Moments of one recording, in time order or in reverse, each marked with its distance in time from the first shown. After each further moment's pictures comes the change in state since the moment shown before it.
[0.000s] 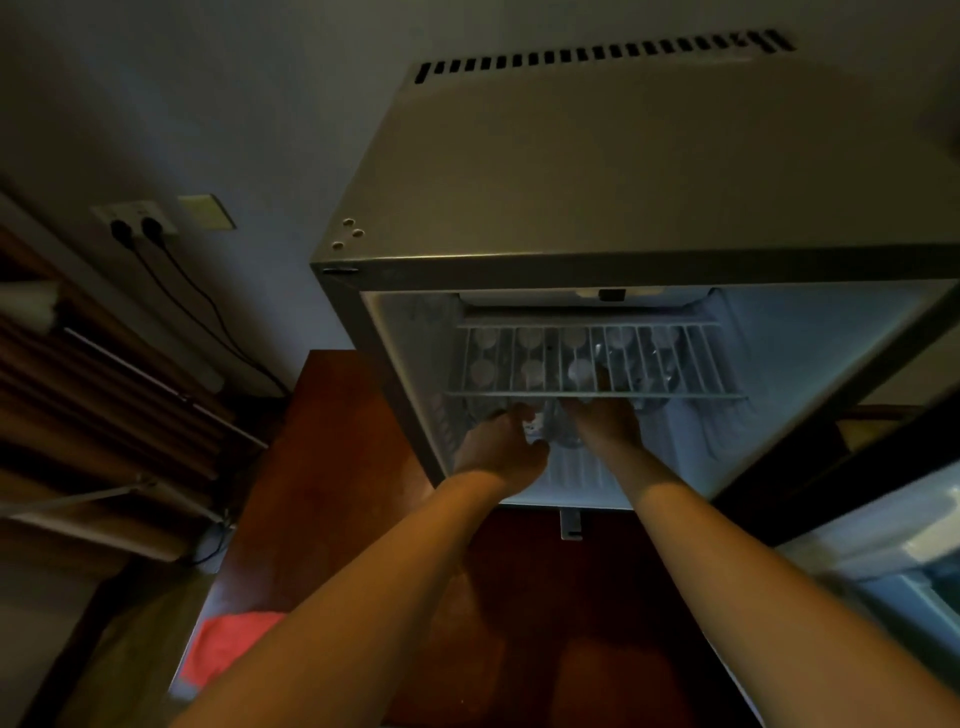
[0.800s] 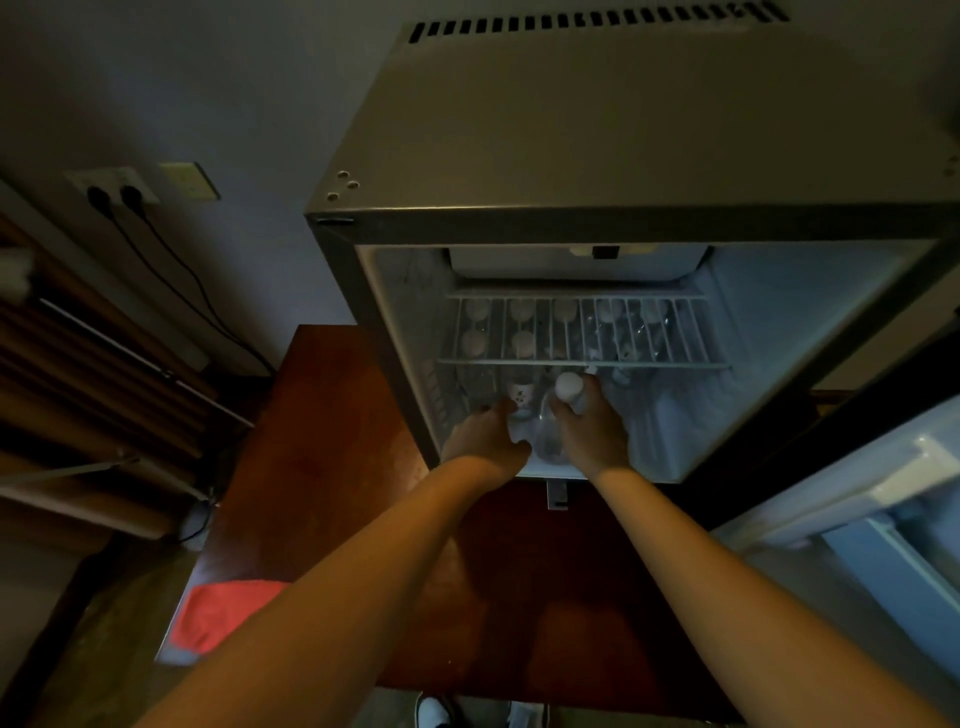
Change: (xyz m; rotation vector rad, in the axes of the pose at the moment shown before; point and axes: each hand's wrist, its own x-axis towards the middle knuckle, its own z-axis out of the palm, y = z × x) left_hand -0.011 -0.024 0.023 0.019 -0.035 -0.016; right_hand -0.051 0.018 0.005 0.068 0.021 -0.079
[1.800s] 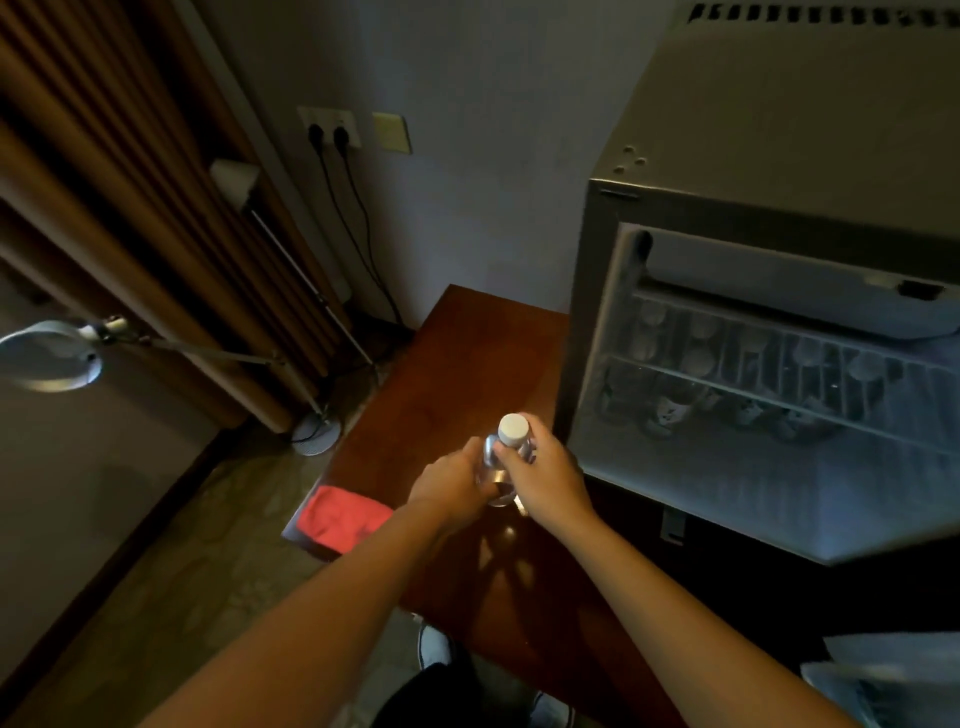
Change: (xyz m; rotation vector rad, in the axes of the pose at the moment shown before) left_hand -0.087 -0.168 -0.026 -0.070 0.116 -0.276; right_hand -0.092 -0.062 0.149 0.017 -0.499 -0.147
